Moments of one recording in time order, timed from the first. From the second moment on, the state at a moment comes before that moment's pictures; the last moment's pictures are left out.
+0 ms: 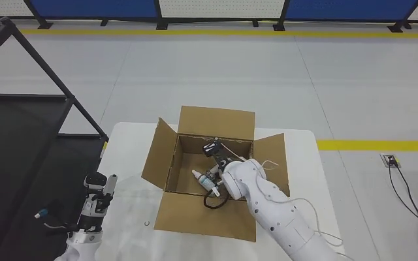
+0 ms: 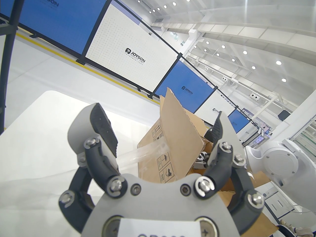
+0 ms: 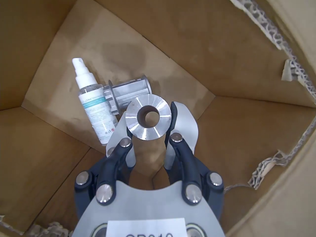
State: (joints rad) left arm 1.51 -1.25 -1.72 -1.70 0.63 -0.50 0.23; right arm -0.52 -1.53 0.81 -1.11 -1.26 0.15 1.07
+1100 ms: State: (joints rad) left arm 1.51 -1.25 -1.72 -1.70 0.63 -0.50 0.23; right arm -0.46 -1.59 0.80 -0.92 -1.25 0.09 1.04
